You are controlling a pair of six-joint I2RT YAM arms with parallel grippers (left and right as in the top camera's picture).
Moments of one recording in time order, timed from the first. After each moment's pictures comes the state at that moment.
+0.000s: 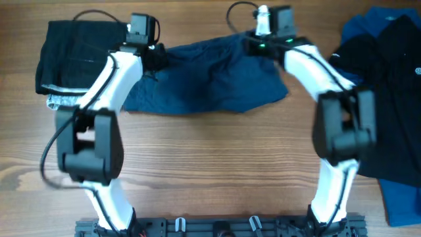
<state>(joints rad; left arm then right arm) -0.16 1.97 1.53 -0.60 -0.03 -0.44 0.19 2.11 1.63 -0.44 -0.28 0.21</state>
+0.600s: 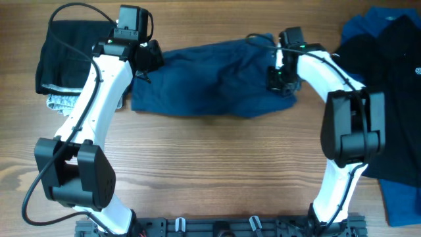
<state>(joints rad) -0.17 1.81 1.56 -0.83 -0.04 -0.47 0.11 2.14 1.51 -0.82 -0.08 0.21</state>
